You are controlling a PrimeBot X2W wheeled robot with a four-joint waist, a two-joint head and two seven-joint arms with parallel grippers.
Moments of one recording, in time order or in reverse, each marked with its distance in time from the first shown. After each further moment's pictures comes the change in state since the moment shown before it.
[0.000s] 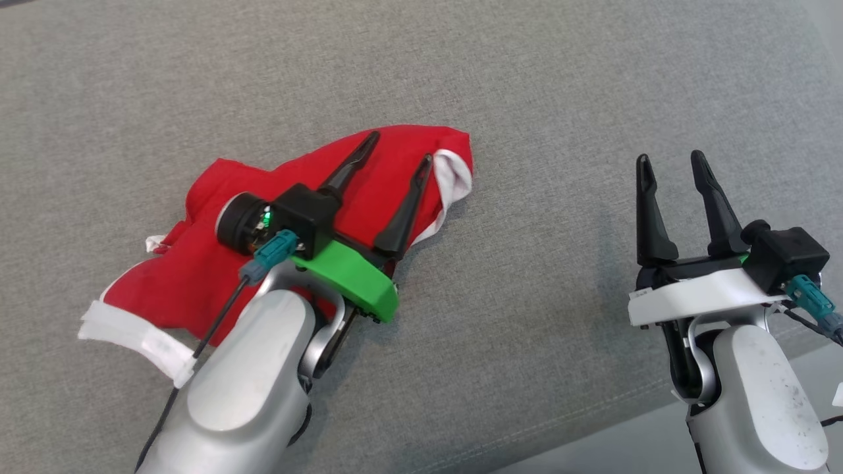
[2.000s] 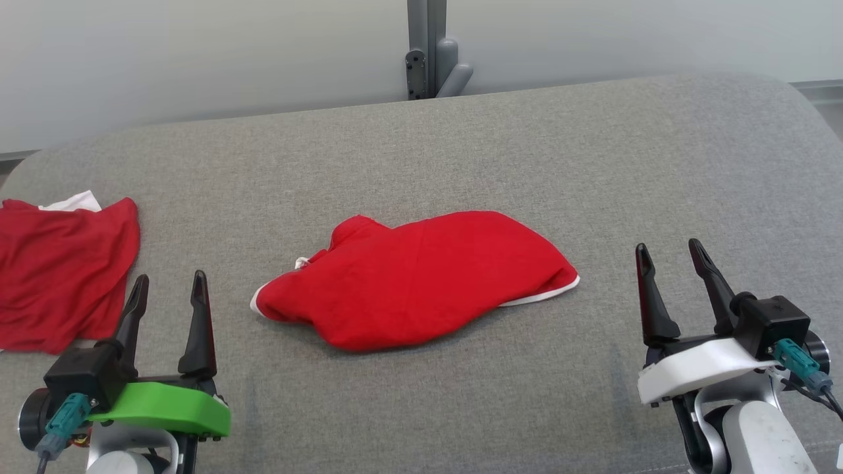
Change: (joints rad) left arm 0.528 0.260 0.321 -0.321 -0.117 0.258 -0.018; right arm 0.210 0.000 -0.021 -0.075 -0.082 0.000 0.103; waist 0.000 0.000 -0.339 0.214
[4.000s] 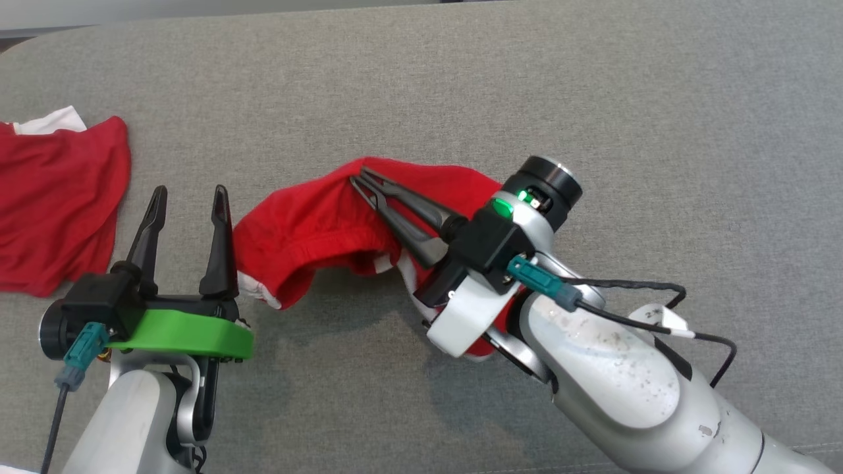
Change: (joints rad) left arm -0.222 -0.078 -0.029 0.107 0.049 -0.068 -0.063; right arm -0.567 -0.030 0.733 0.149 0.004 0.000 0.034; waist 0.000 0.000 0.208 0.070
